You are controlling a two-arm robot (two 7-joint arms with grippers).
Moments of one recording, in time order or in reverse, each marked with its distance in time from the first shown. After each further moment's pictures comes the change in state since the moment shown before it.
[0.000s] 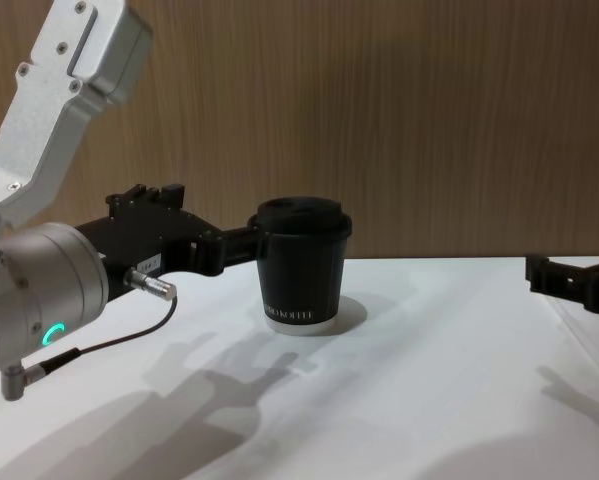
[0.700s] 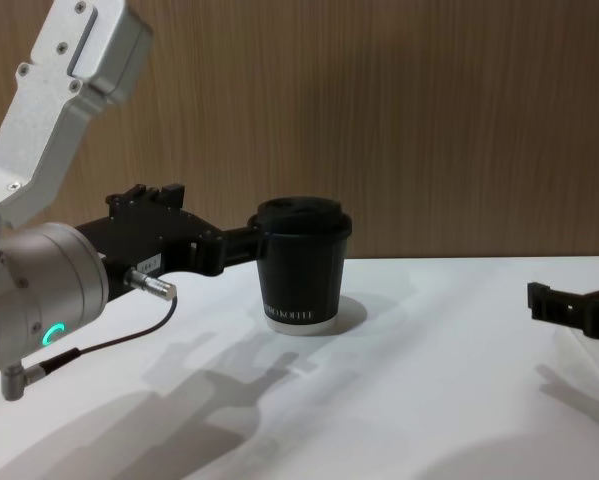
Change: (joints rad) left arm 0.000 0.000 0.000 0.000 0.000 0.000 0.000; right arm 0.015 -0.016 0.003 0.036 -0.023 0.046 -0.005
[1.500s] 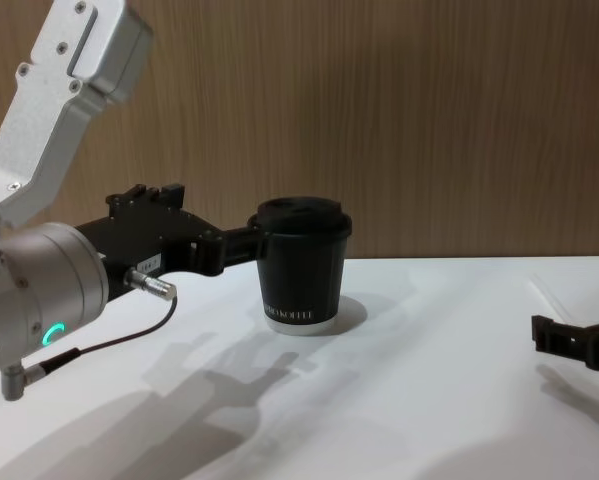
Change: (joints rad) left arm 0.000 0.000 0.000 0.000 0.000 0.000 0.000; right arm 0.008 -0.026 0.020 0.059 -0.002 0.012 0.018
